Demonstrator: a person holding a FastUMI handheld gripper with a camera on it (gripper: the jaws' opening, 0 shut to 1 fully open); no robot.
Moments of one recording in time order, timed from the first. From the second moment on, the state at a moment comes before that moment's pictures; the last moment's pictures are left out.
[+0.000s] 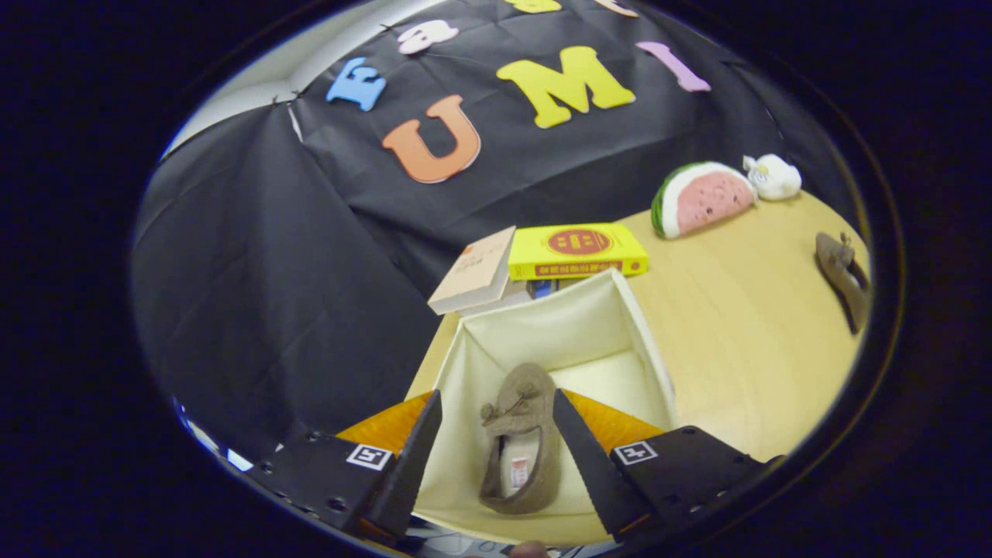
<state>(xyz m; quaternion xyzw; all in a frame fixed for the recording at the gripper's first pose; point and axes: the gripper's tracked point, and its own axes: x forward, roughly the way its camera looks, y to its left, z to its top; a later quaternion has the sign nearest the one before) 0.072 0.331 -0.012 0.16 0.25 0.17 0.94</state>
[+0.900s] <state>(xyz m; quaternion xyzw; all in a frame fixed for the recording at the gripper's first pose) 0.041 -0.017 0.072 0.00 0.09 0.09 0.99</state>
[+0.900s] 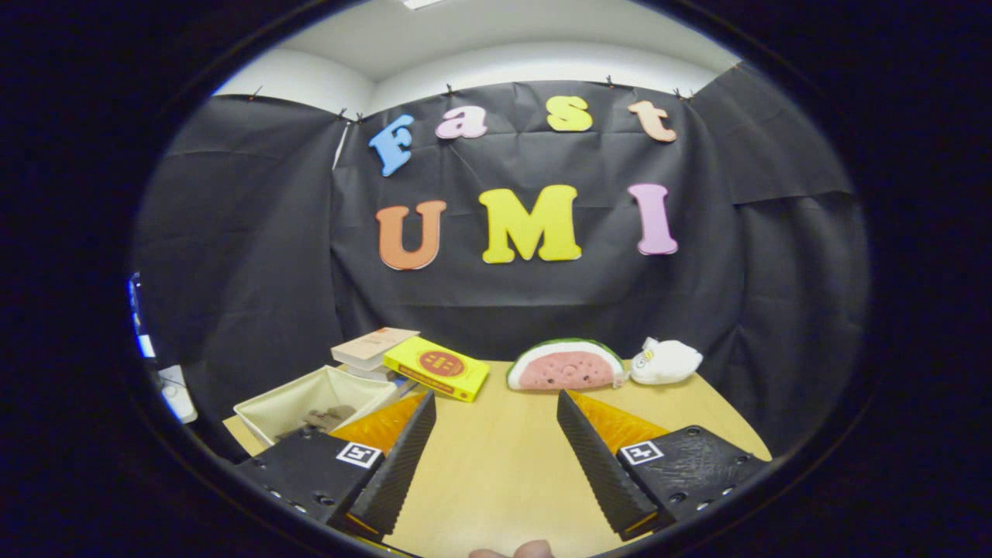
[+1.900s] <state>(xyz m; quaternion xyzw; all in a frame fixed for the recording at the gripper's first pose) 0.093 -0.214 -0.078 0.00 0.32 0.00 0.95</state>
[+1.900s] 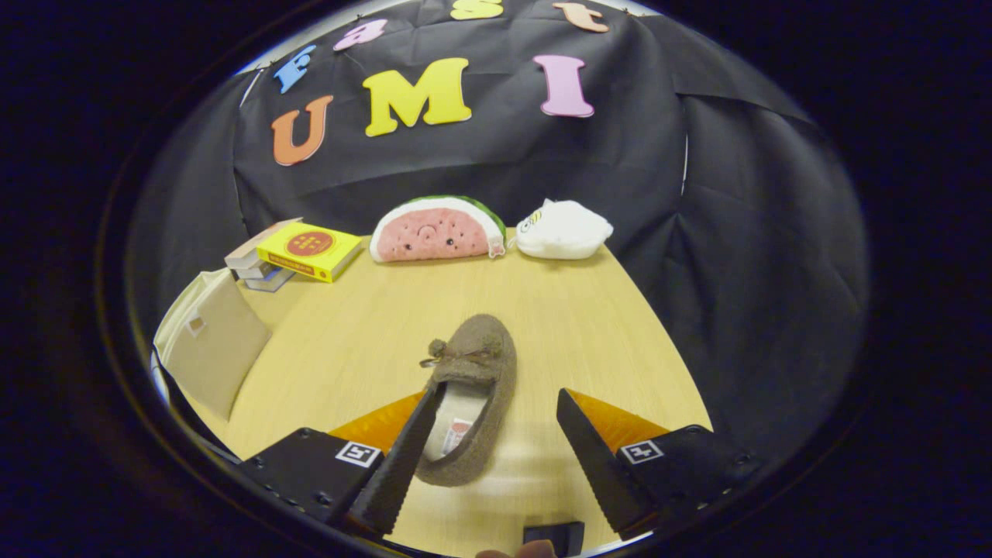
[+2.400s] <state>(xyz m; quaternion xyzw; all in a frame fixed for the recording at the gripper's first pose) 0.115 -0.211 -0.131 0.02 0.38 -0.01 0.92</state>
